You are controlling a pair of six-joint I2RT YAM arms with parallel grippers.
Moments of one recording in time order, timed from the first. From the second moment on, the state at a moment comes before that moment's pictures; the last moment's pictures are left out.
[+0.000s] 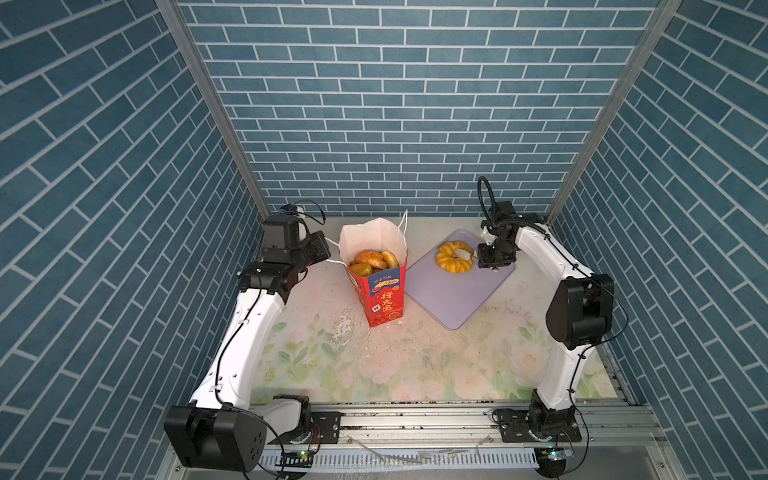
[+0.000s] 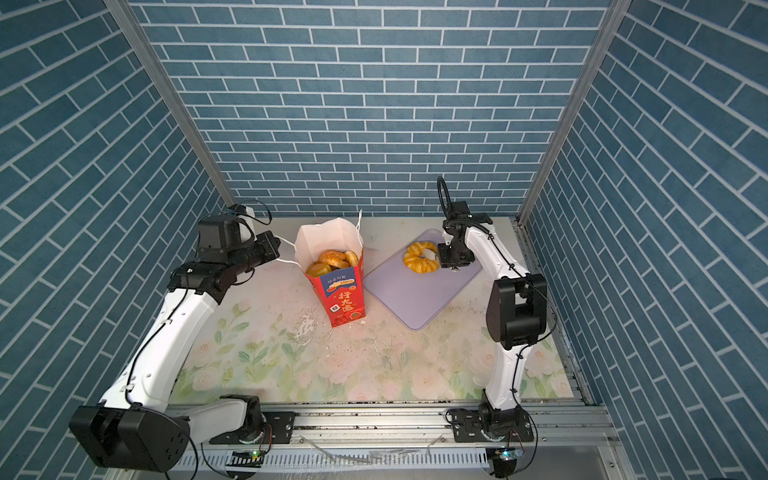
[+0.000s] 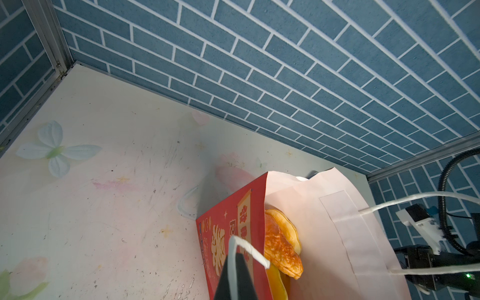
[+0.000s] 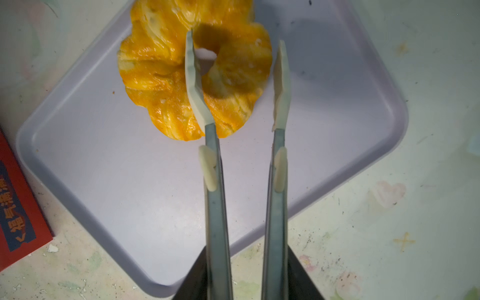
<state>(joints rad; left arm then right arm) -0.09 1.21 1.25 -0.58 0.15 -0.46 0.25 1.95 1.79 -1.12 -0.05 0.04</state>
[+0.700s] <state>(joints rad) -0.09 1.20 1.25 -0.58 0.15 -0.46 0.24 2.04 1.88 -1.21 -0.06 0.02</state>
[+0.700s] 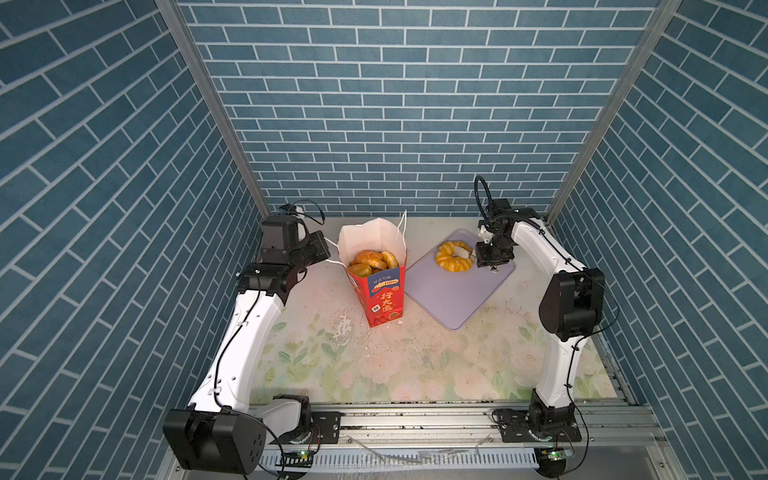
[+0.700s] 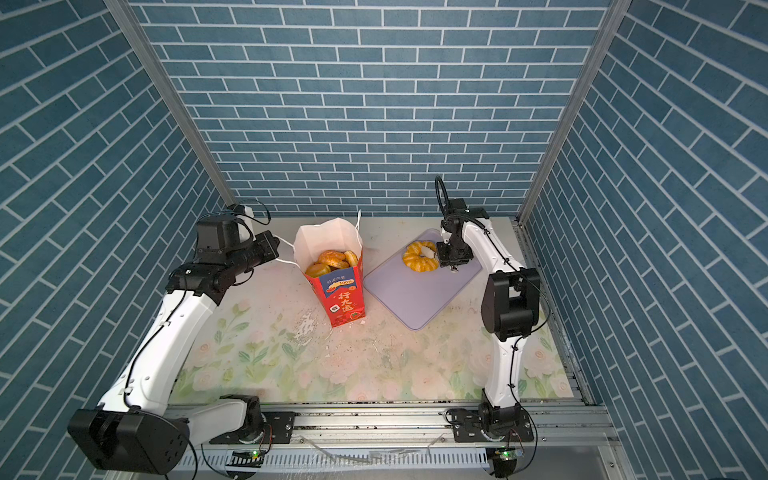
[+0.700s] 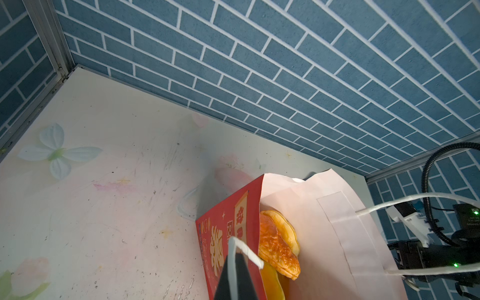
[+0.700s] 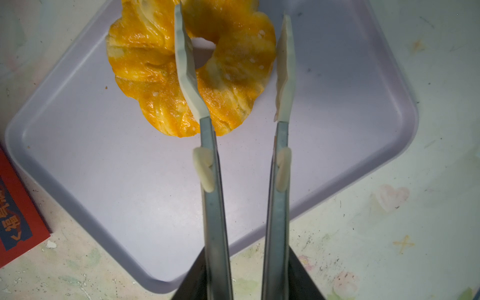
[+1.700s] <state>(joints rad) -0.09 1.19 1.24 -0.56 0.14 -0.46 0.23 2.11 1.96 -1.29 -0.09 0.02</state>
